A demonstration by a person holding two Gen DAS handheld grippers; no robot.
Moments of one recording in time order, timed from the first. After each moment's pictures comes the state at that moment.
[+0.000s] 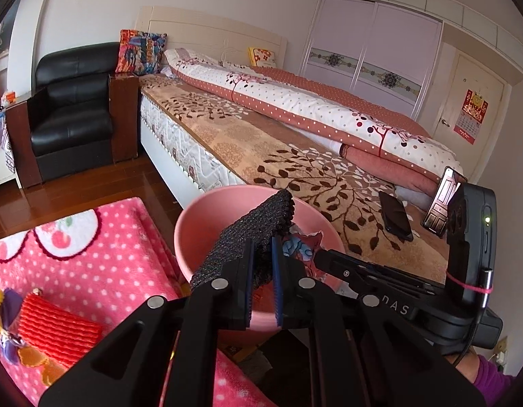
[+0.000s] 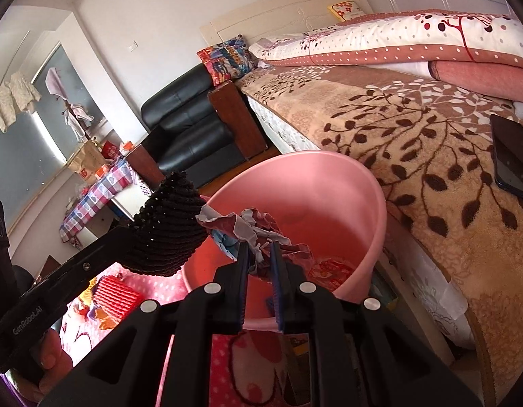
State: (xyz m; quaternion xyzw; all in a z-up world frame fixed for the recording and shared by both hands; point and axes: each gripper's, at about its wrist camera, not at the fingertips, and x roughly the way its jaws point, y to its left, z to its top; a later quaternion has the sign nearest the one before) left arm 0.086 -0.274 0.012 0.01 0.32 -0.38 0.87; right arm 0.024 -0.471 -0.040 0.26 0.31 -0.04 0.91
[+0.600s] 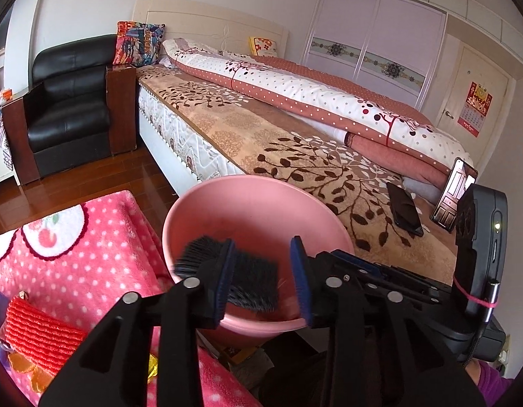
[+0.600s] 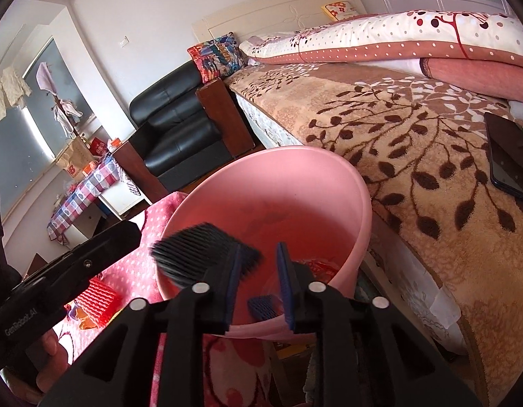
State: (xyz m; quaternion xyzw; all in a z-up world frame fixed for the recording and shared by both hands) left arm 0.097 -0.293 -0.001 0.02 0.33 -0.37 0.87; right arm 0.032 -0.478 -0.055 0.24 0.32 -0.06 0.91
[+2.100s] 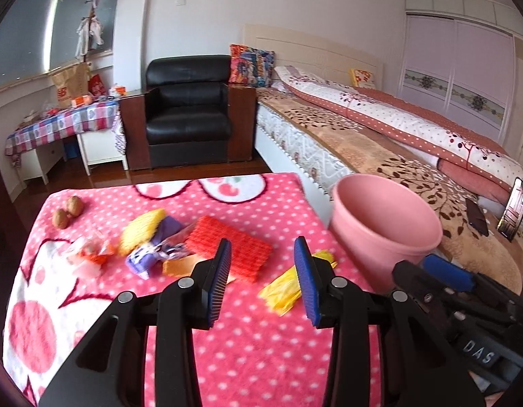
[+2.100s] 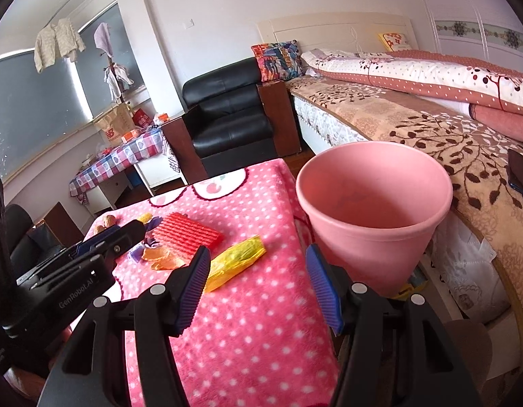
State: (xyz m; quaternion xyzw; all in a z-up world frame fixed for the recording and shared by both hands) left arm 0.018 -0.123 0.004 0.01 0.29 -0.15 0.95; right arm -0.043 -0.298 -0.017 0.15 0.29 0.01 0.94
